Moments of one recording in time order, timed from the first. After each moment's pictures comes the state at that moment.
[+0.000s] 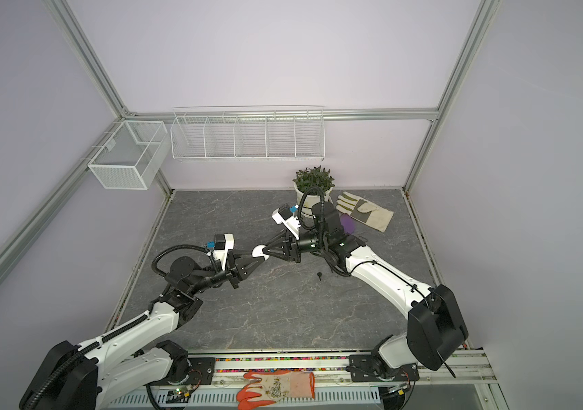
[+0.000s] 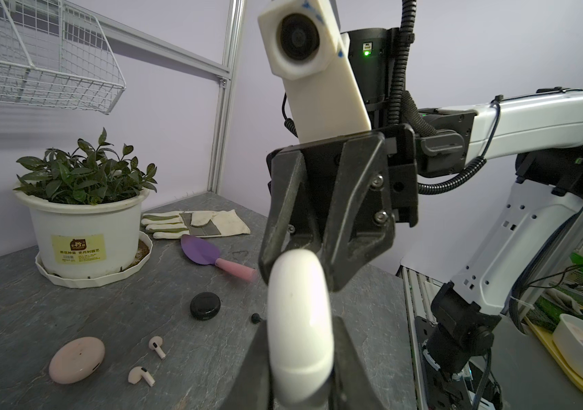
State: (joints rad) left arm -0.55 1.05 0.40 0.80 0.70 -0.33; right arm 0.62 1.45 1.10 0.00 -1.02 0.14
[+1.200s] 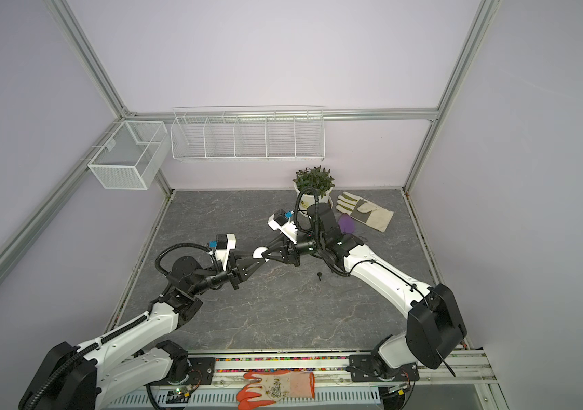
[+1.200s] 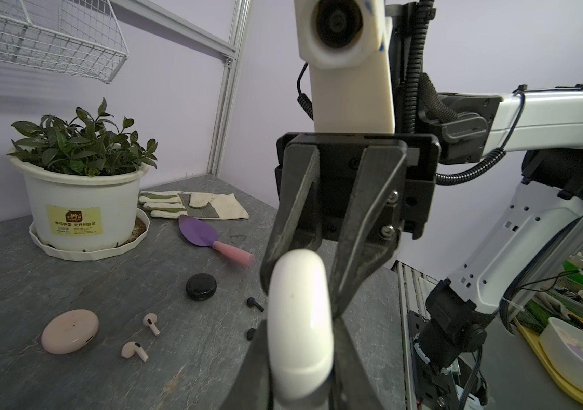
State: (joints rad) left arm -0.55 1.04 0.40 0.74 0.69 -0.36; right arm 0.65 1.46 1.14 -0.15 -0.95 -0.06
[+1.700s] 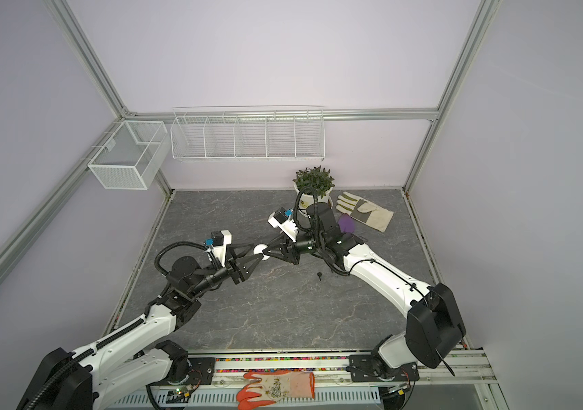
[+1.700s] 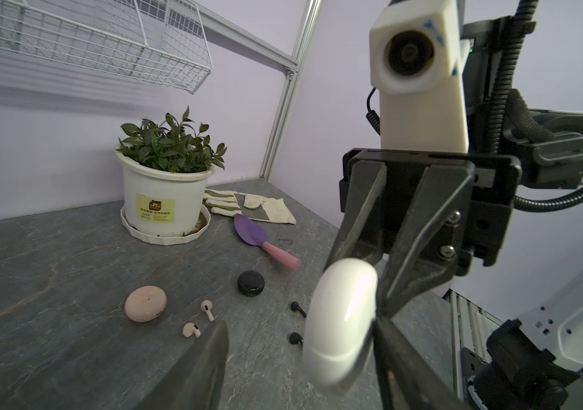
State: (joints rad) left arm -0.55 1.00 0.40 0.66 0.47 -0.34; right arm 0.64 1.47 1.16 -0.18 -0.89 -0.02
